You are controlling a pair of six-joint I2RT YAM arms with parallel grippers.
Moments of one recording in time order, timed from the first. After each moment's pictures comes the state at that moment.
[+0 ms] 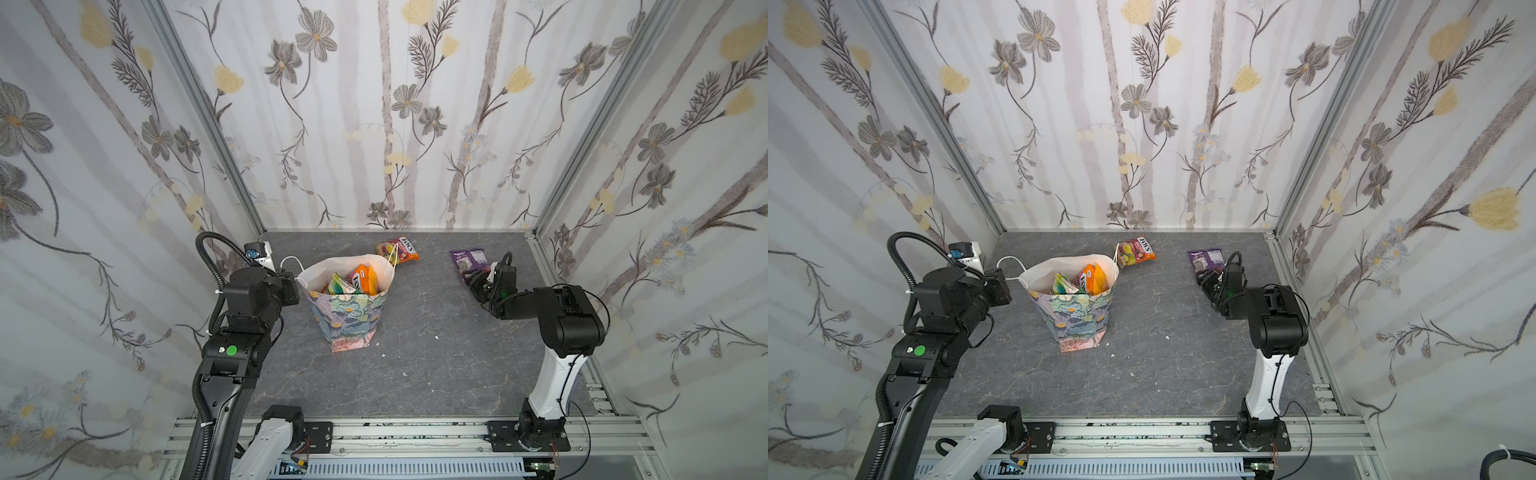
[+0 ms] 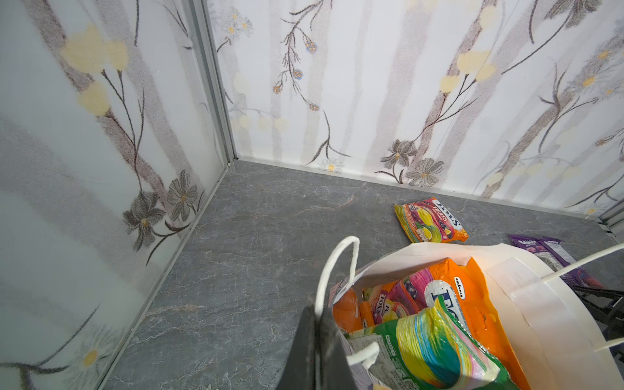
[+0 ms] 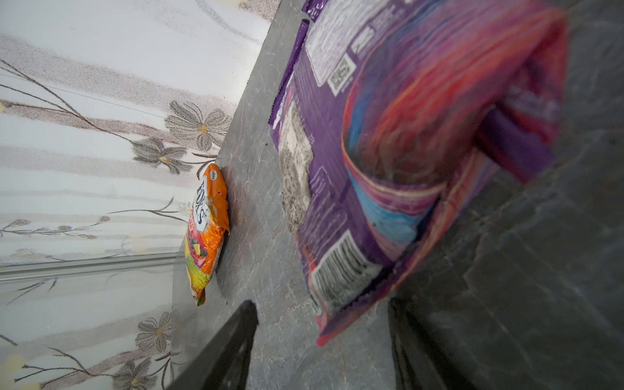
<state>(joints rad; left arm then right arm) -0.10 0.80 1.09 -0.64 -0.11 -0.19 0.07 1.98 0.86 0.58 -0.35 0.97</state>
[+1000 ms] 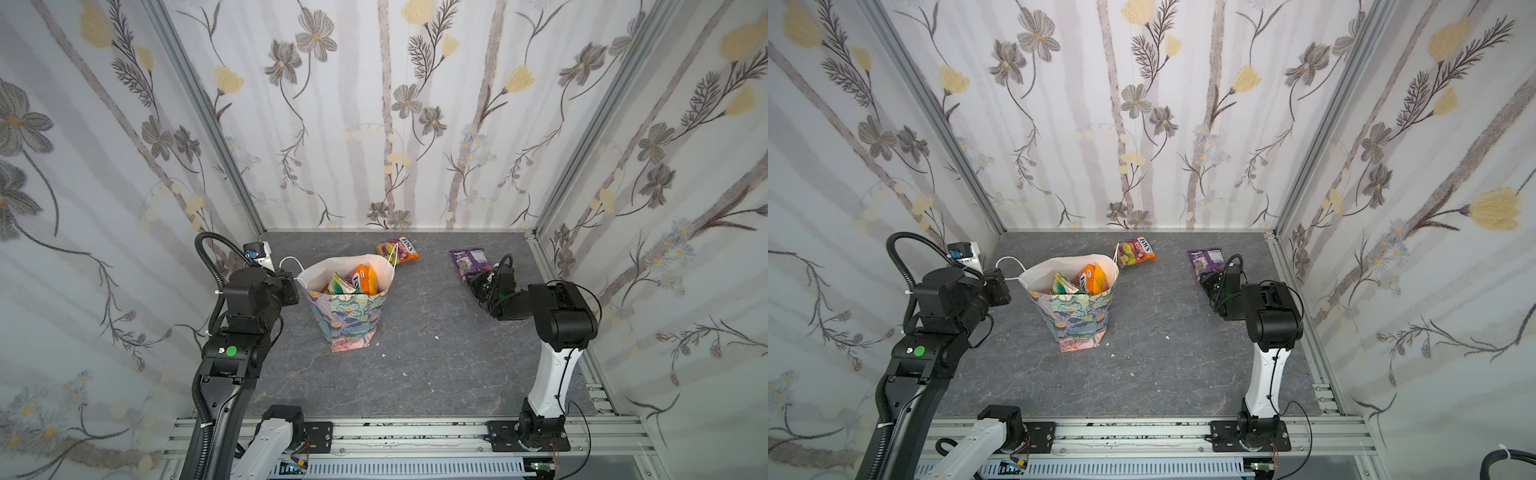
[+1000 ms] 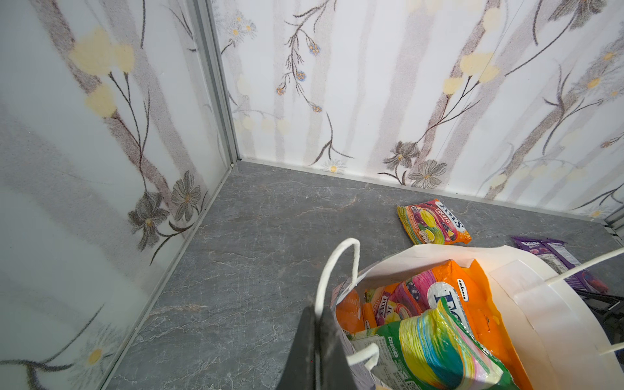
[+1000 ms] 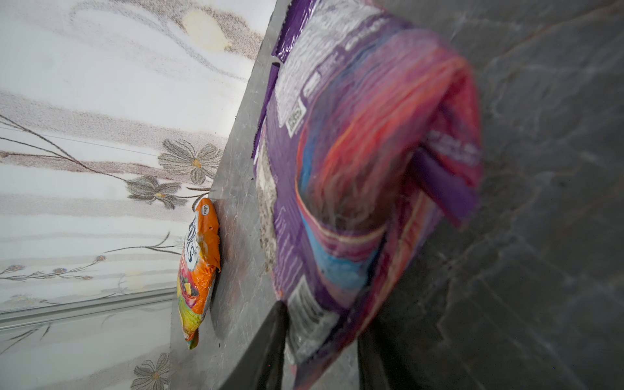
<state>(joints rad) -0.10 0.80 1.09 -0.64 -0.13 -0.19 0.08 2.04 0.88 0.66 -0.26 1.04</state>
